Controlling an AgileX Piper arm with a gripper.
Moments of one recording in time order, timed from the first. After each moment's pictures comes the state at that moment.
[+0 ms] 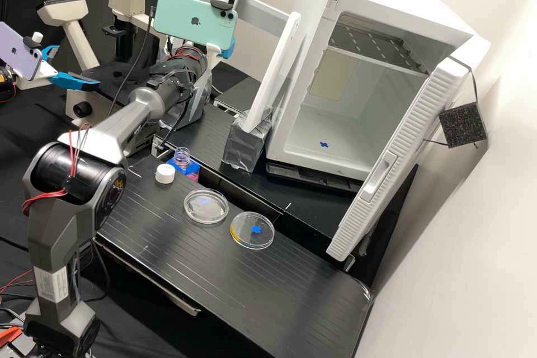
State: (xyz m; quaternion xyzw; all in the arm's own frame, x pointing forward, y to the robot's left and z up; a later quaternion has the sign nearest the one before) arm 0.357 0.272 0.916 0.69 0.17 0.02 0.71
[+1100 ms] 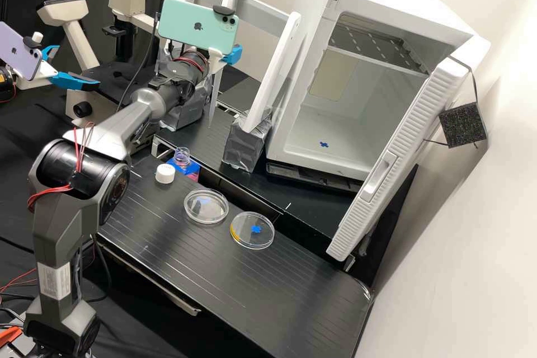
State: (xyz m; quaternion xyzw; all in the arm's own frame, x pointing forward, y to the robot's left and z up) arm 0.368 0.264 0.908 0.68 0.13 0.02 0.72
